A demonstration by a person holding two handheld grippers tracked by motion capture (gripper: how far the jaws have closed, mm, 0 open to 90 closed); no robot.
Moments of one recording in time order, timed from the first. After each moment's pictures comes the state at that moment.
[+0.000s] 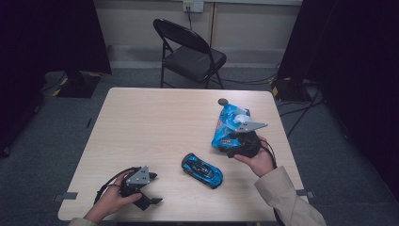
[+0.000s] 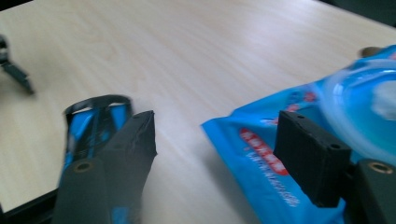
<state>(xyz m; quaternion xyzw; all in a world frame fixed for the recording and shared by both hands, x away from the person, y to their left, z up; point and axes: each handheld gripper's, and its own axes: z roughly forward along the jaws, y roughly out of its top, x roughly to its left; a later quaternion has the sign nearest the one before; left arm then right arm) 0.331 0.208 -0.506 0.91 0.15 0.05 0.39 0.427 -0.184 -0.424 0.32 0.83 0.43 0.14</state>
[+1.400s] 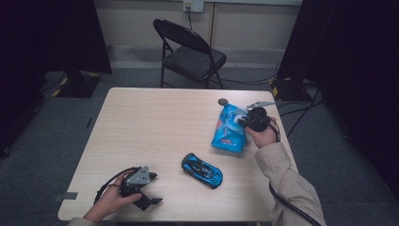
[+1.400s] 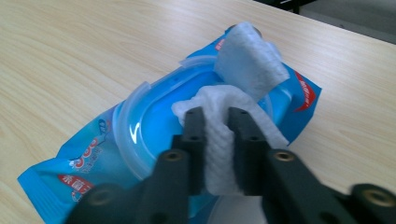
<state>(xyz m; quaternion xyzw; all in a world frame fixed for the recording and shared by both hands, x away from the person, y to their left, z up) 0.331 0.208 -0.506 0.91 0.15 0.05 0.39 0.508 -0.223 -0.423 0.46 0.79 0.35 0.21</state>
